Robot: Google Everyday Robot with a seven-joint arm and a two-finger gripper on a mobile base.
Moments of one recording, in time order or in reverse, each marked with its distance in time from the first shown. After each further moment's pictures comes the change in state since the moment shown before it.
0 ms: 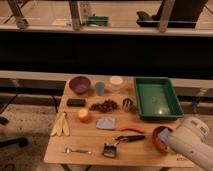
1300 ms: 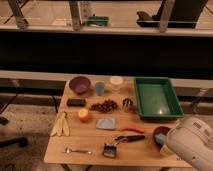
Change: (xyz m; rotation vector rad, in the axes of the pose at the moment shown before) arm -0.023 0.001 -0.043 0.057 -0.098 0.023
